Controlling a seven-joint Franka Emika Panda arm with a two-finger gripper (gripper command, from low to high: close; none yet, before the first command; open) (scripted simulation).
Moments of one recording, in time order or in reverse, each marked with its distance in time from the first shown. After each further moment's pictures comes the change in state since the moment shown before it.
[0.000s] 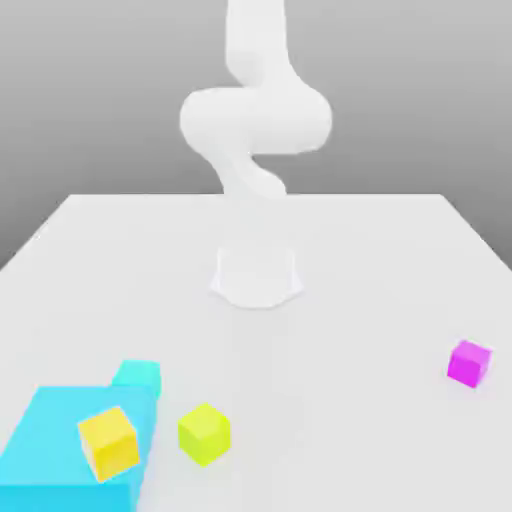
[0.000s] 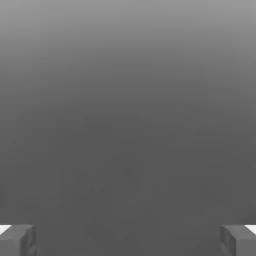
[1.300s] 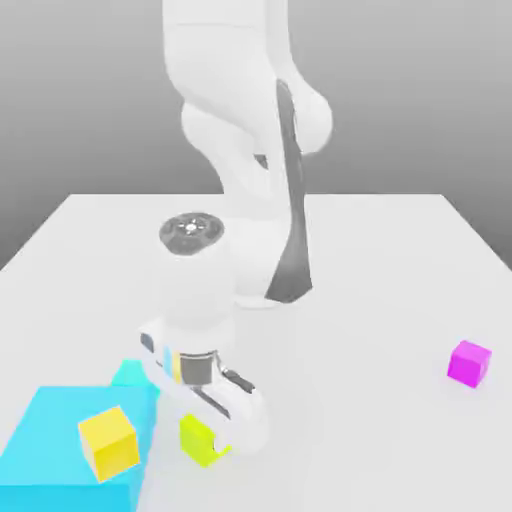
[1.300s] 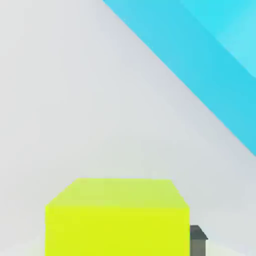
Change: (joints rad) arm -0.137 0.949 -0.010 -0.347 -0.009 0.577 0.540
